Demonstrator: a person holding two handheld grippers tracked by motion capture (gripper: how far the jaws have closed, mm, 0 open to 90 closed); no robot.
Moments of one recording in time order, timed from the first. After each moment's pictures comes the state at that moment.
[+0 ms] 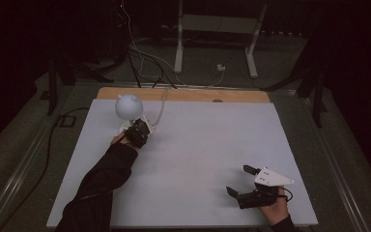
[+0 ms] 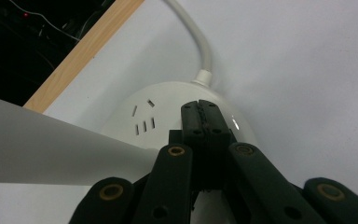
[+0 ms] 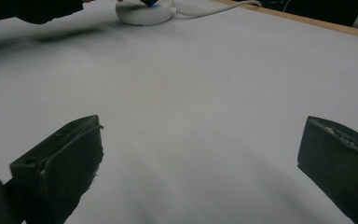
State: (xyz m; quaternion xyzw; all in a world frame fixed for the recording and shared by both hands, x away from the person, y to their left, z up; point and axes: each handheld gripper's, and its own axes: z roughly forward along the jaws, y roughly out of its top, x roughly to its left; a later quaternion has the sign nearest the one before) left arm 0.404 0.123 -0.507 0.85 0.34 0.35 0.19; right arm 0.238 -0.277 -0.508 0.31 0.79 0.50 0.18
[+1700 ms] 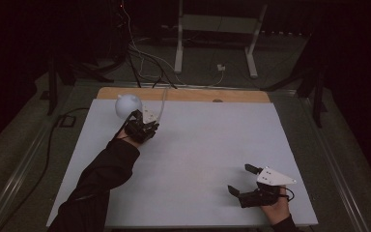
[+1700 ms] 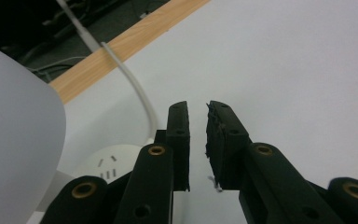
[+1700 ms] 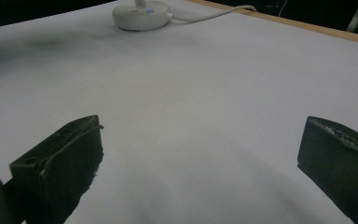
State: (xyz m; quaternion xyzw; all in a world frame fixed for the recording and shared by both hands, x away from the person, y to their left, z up) left arm 0.380 0.117 -0.439 0.83 0.35 0.26 0.34; right arm 0.239 -0.280 -0.506 0.32 0.78 0.50 0.19
